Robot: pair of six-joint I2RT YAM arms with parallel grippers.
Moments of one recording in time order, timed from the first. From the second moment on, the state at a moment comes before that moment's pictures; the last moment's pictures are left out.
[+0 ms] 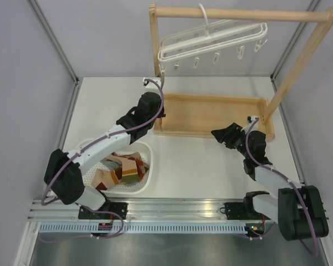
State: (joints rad) left arm -0.71 1.53 1.21 -0.09 -0.48 -0.29; right arm 0.08 1.14 0.27 0.60 -0.39 0.76
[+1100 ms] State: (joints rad) left arm -0.72 1.05 1.04 -0.13 0.05 -0.30; right arm 0.72 1.36 1.32 0.11 0.04 0.55
